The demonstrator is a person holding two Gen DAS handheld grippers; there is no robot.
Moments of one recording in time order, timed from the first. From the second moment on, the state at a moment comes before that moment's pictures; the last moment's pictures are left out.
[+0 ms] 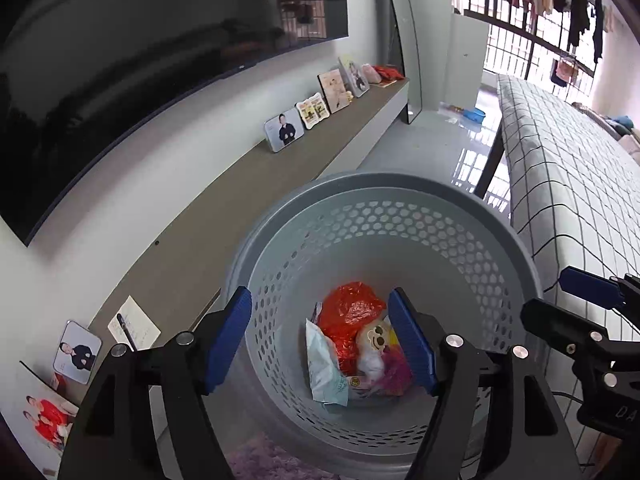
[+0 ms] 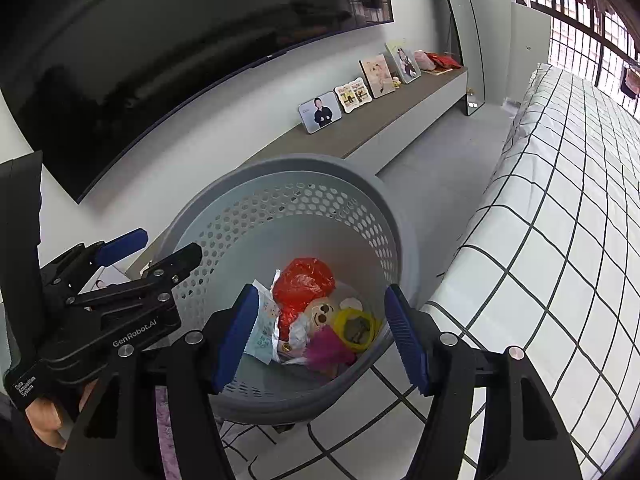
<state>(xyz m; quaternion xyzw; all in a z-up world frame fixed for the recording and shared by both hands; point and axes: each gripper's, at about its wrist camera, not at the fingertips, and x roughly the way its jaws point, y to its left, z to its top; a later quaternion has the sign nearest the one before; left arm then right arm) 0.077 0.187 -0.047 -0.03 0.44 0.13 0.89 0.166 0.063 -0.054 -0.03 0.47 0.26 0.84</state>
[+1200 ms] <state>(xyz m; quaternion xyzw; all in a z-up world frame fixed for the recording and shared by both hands) 0.074 0.196 -0.078 -0.05 0.45 0.16 0.88 0.170 0.052 -0.063 -0.03 0.47 0.24 0.85</state>
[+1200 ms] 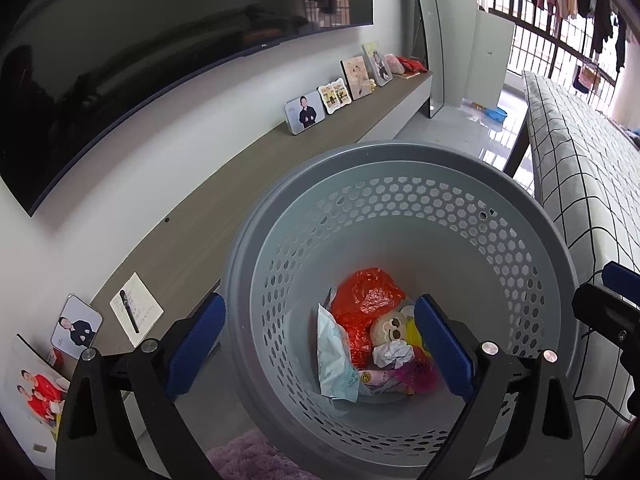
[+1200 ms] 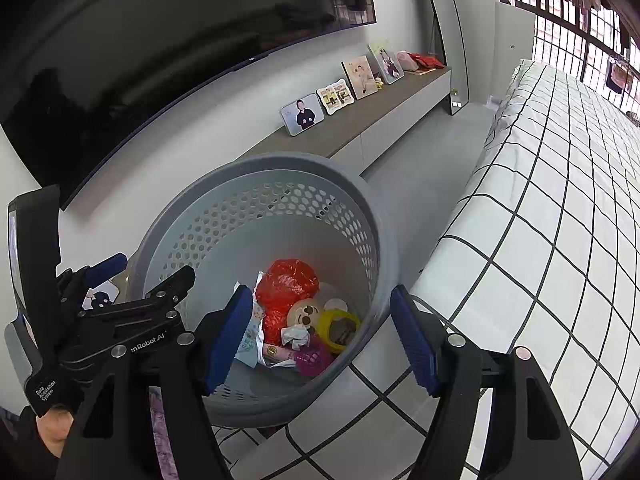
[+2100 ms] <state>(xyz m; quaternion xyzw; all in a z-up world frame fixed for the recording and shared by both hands) 0.076 0.196 -0.081 -0.04 0.45 0.17 0.87 0.168 0.055 -0.066 -0.03 0.47 0.24 0.85</state>
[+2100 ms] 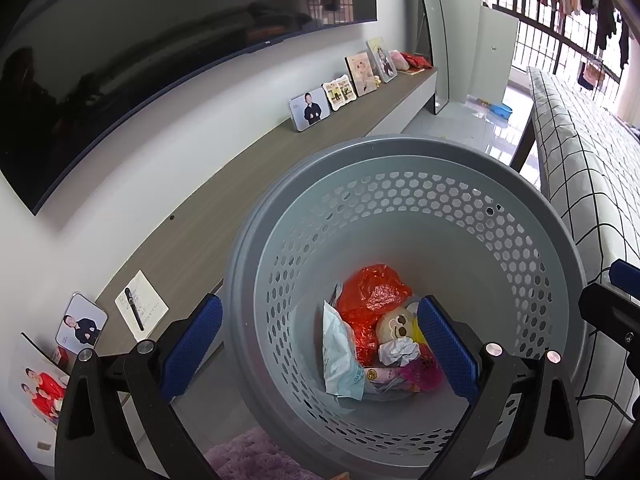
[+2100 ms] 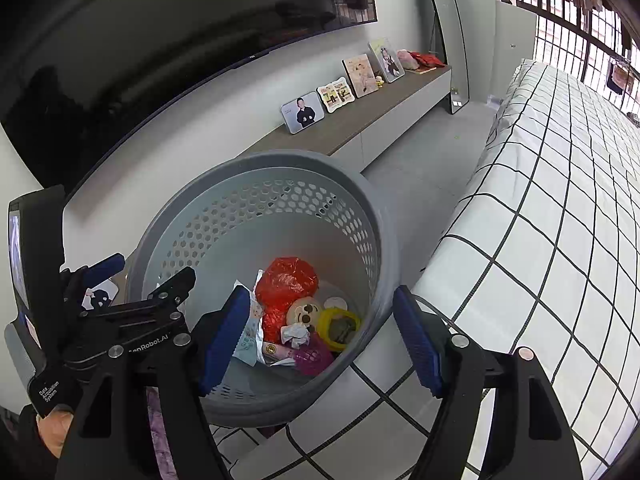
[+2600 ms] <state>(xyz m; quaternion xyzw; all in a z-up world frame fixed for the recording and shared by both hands) 0.077 0.197 -0.082 -0.04 0.46 0.17 0.87 0.167 0.055 -0.065 -0.03 0.47 0.24 0.85</state>
